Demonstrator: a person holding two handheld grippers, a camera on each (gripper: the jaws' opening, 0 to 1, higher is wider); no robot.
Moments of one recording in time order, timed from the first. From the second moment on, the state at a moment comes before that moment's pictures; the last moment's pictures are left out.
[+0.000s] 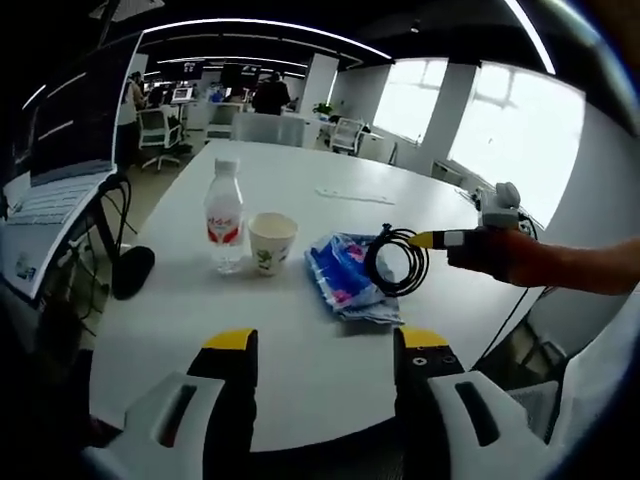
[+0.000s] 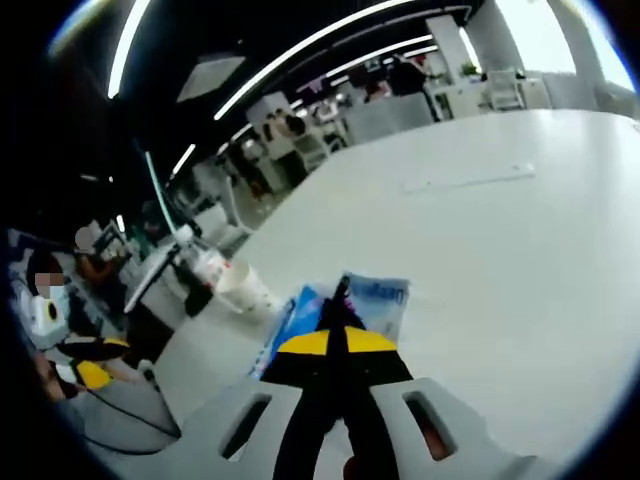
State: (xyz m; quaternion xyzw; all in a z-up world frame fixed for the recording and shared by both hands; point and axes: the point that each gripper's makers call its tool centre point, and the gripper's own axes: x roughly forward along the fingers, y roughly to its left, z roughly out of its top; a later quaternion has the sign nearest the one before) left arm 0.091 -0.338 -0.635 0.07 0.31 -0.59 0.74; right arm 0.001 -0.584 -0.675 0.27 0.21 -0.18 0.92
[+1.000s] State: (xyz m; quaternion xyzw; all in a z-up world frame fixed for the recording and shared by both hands) left arm 0.087 -0.330 -0.634 0.08 0.31 -0.59 0.74; right arm -0.080 -0.586 -0.650 0.30 0.17 -0.24 0.91
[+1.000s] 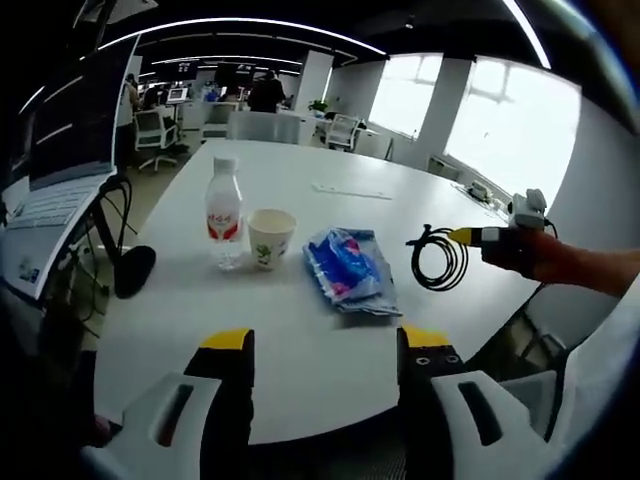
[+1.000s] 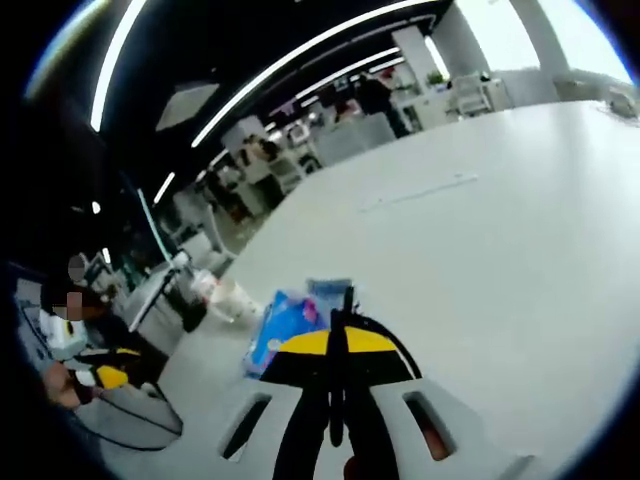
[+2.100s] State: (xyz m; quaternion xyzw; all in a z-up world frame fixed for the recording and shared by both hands) left arm 0.093 -0.334 -0.627 0.07 0.31 -0.58 0.75; right arm -0.110 -0.616 -0.729 0.24 0.29 -0.27 0.89
